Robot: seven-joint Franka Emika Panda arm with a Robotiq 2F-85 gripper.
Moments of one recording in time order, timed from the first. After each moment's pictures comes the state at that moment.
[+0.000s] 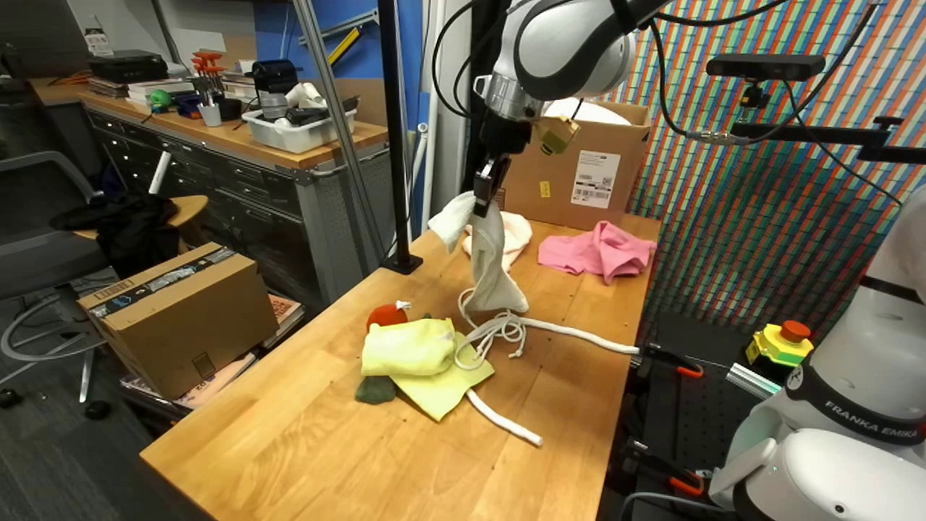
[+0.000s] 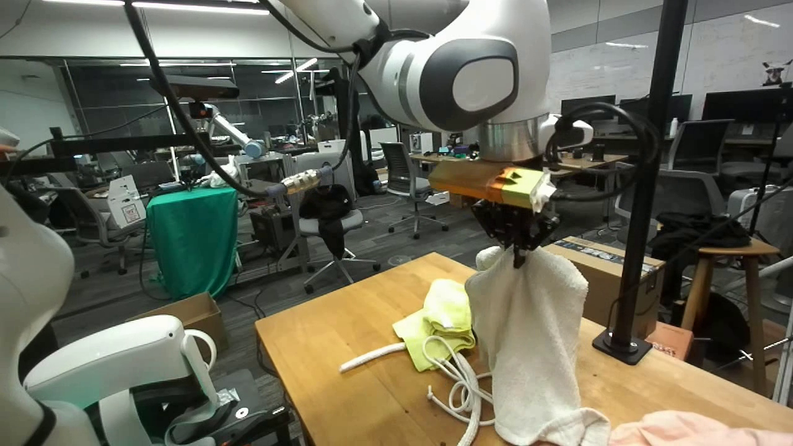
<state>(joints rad) -0.13 -0.02 0.05 -2.28 0.11 2.46 -0.32</state>
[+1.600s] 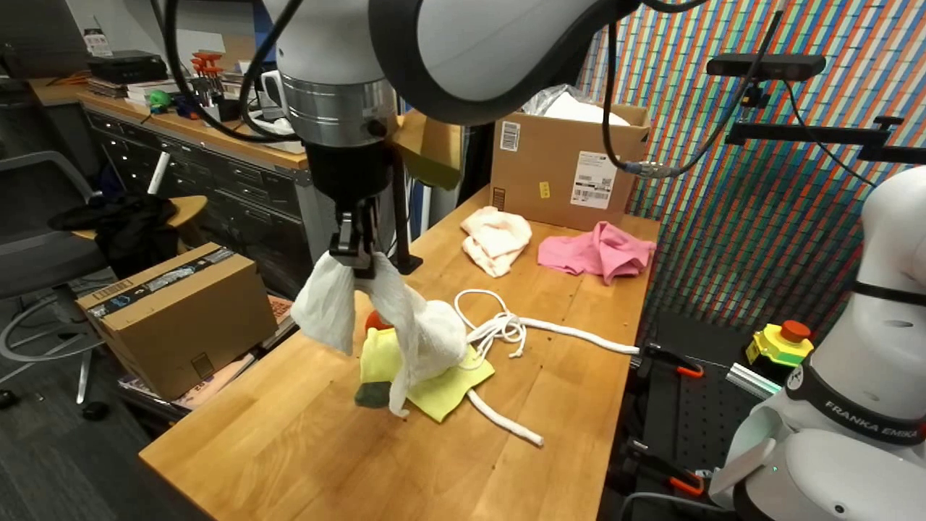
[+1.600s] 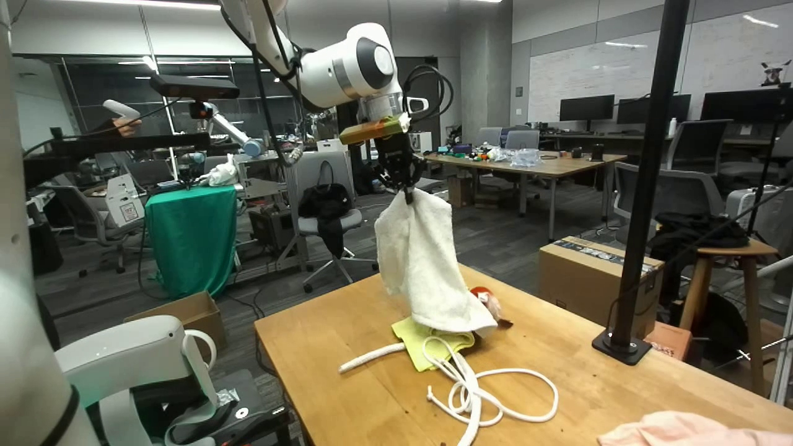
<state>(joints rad) 0.27 0.20 0.24 -1.85 -0.27 2.11 0.11</state>
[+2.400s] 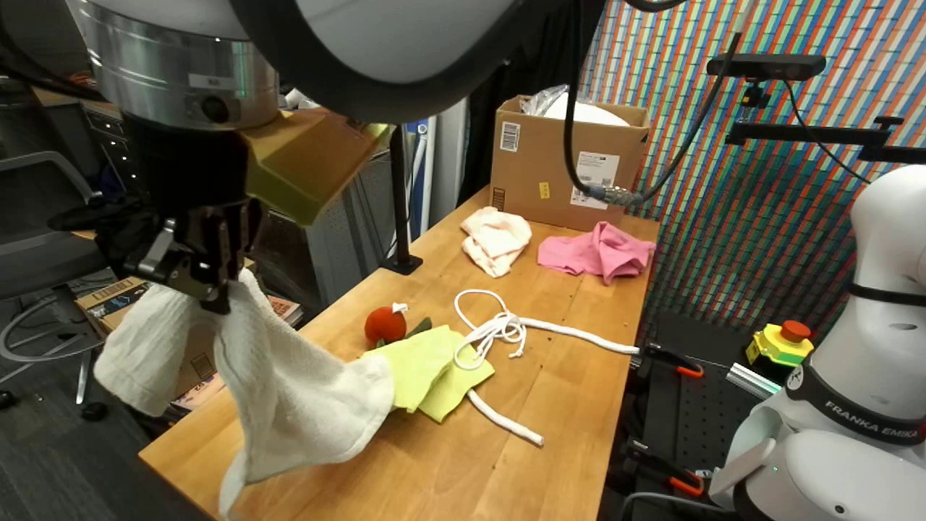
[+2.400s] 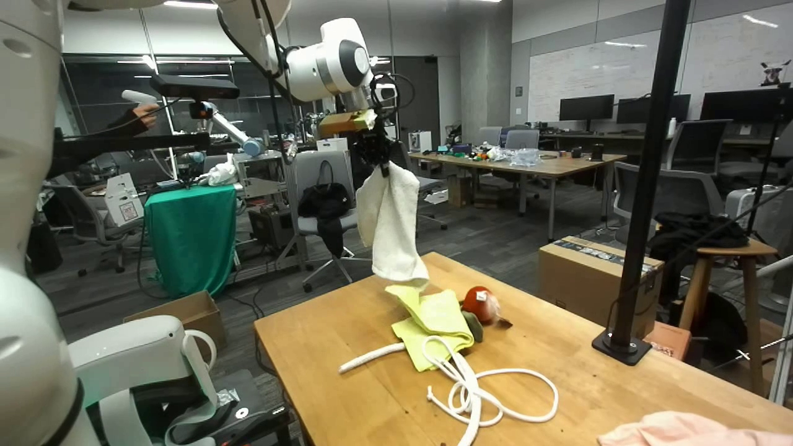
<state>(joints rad) 0.41 0.33 0.25 -1.63 -0.26 2.23 0.35</state>
